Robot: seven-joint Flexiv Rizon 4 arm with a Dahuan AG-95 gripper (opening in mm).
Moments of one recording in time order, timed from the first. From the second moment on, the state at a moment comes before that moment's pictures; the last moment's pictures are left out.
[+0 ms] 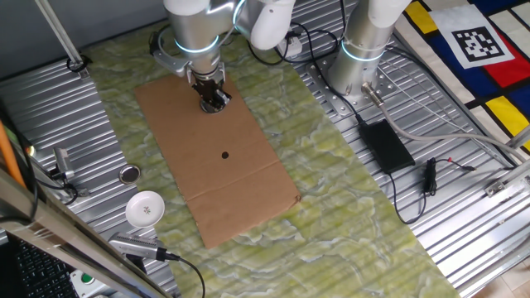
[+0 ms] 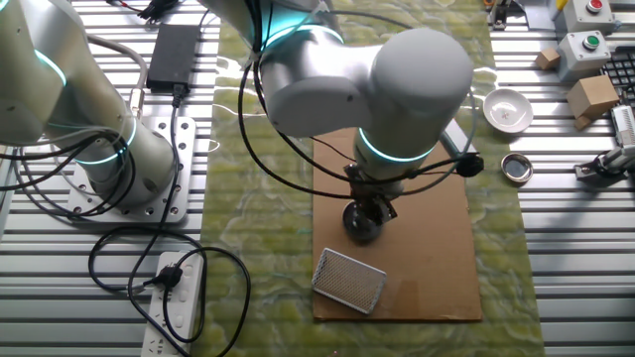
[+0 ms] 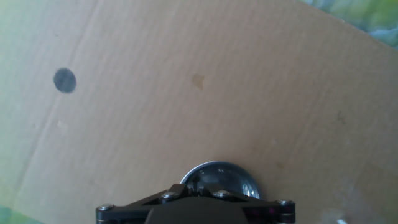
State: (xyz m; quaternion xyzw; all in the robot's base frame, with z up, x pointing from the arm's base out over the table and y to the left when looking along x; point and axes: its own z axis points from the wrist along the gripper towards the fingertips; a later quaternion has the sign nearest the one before) arm 0.442 -0.081 0.021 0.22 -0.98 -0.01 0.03
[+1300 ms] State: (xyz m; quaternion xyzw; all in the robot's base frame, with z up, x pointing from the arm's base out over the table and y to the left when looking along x) arm 0.437 -0.042 0.024 0.15 -0.99 -0.04 0.02
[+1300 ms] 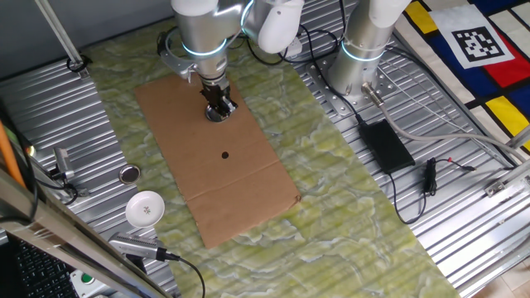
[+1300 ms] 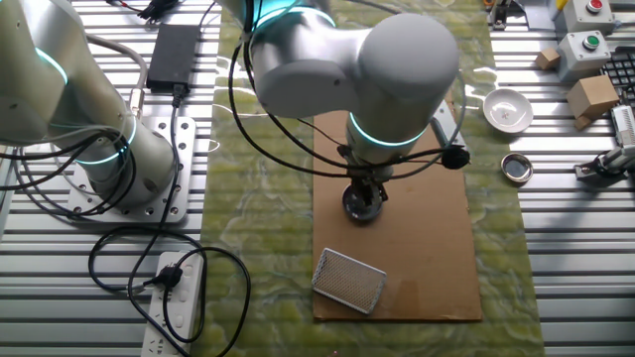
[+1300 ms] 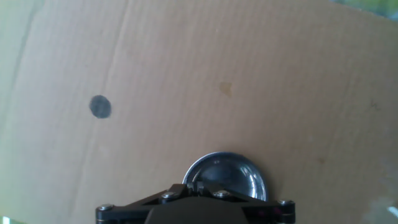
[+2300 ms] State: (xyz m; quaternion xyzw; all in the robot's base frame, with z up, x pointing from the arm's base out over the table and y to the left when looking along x) arm 0.437 -0.036 0.078 0.20 -0.98 0.00 0.05
